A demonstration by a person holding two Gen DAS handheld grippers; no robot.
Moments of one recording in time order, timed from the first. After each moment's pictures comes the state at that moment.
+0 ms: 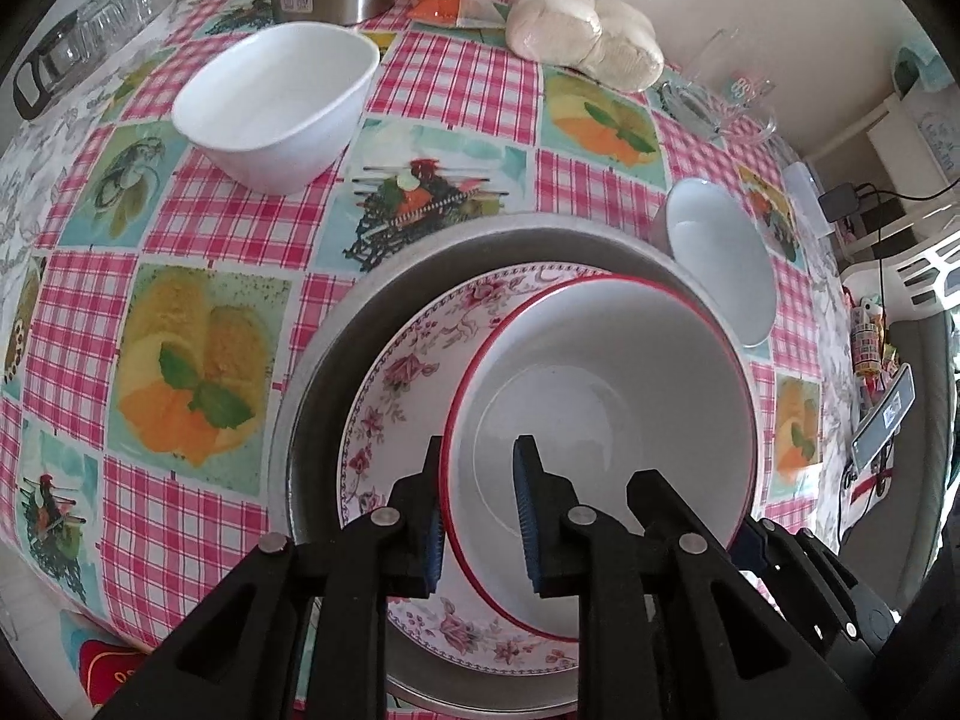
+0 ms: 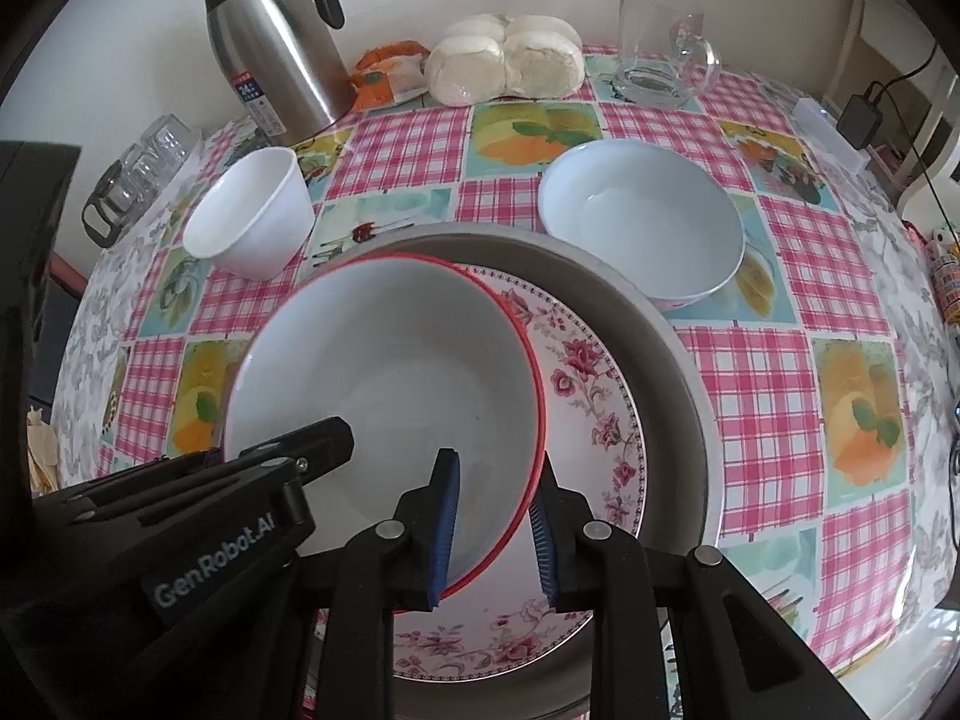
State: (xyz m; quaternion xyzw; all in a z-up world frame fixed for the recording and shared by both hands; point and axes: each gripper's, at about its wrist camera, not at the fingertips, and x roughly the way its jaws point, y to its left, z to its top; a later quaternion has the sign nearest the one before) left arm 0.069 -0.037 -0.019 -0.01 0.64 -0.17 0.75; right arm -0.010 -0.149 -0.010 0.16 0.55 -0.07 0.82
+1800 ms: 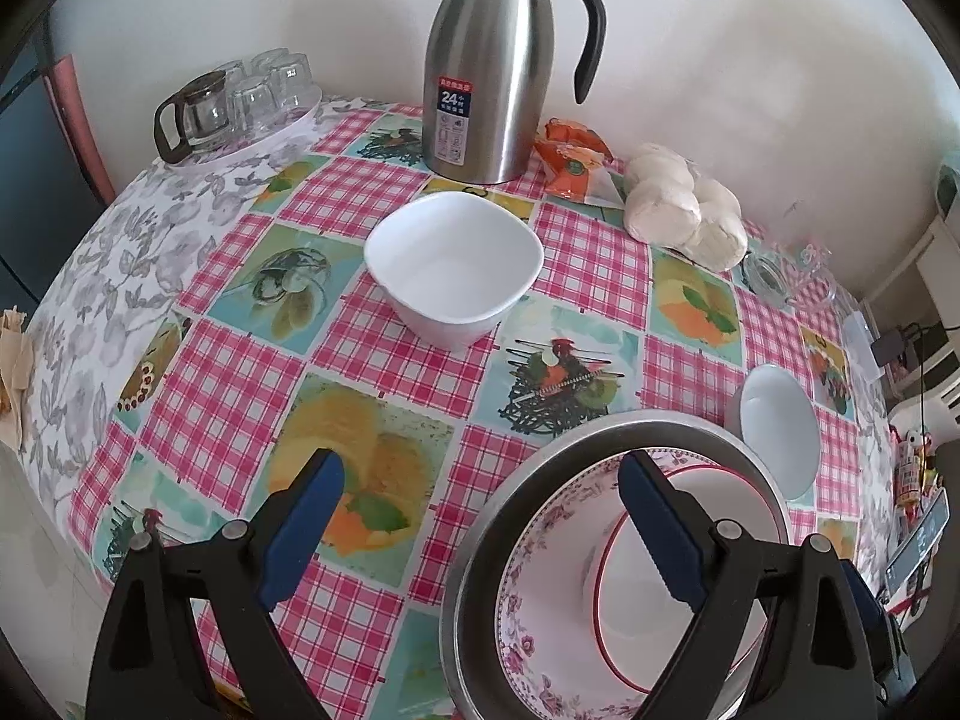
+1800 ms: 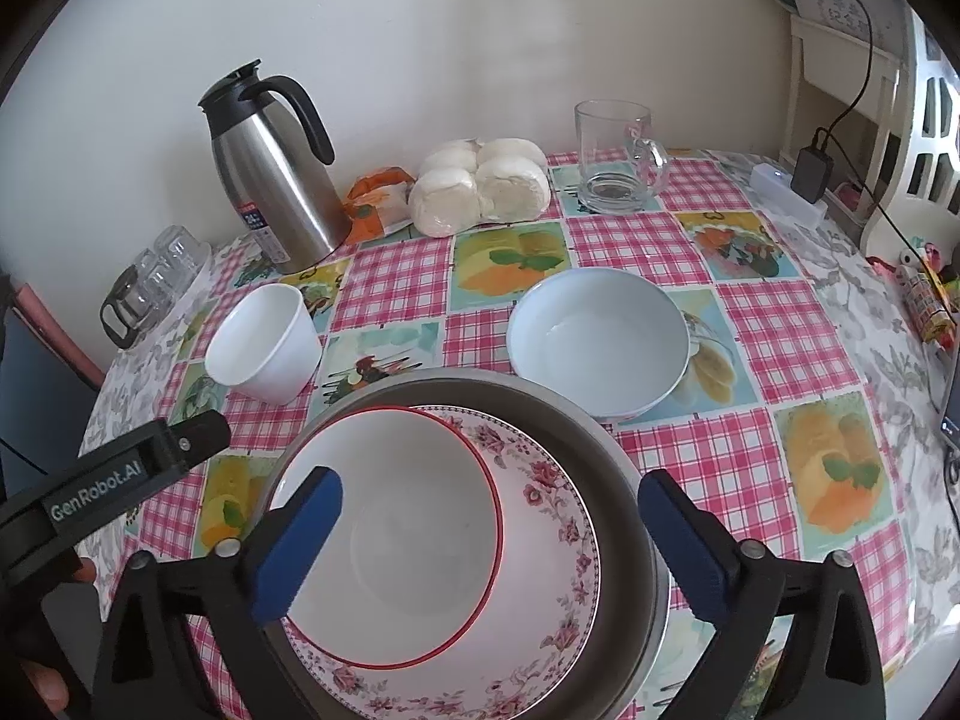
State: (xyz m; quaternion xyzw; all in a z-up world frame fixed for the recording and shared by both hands) left arm 0.080 0.017 0.031 -0.03 0.52 -0.05 0.85; right arm -0.020 -0.167 0.026 0.19 0.43 -0.11 0.88
